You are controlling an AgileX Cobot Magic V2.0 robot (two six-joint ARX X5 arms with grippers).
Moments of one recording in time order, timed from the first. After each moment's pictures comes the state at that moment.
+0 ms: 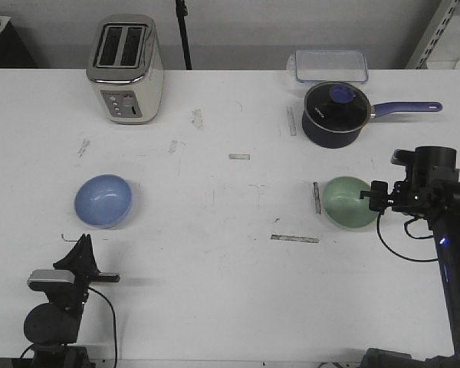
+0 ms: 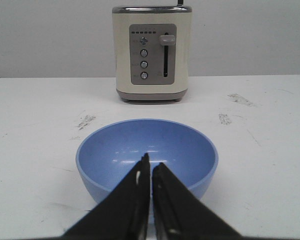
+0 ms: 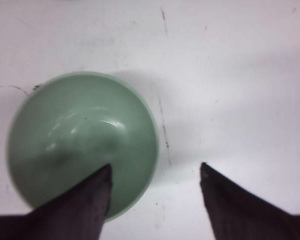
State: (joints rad) left arm -0.05 0.01 0.03 0.12 -0.05 0.01; right arm -0.17 1.40 1.32 -0.99 -0.07 0.05
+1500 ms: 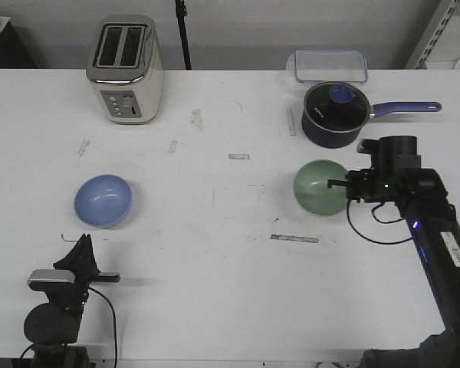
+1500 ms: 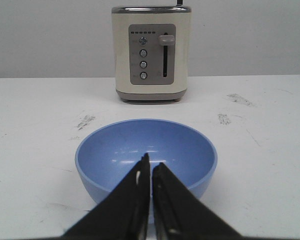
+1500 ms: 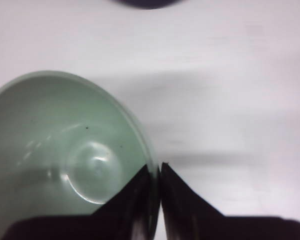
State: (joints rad) left arm -0.05 0.01 0.03 0.12 -0.05 0.01; right arm 0.03 1.50 1.34 -0.87 -0.21 0.15
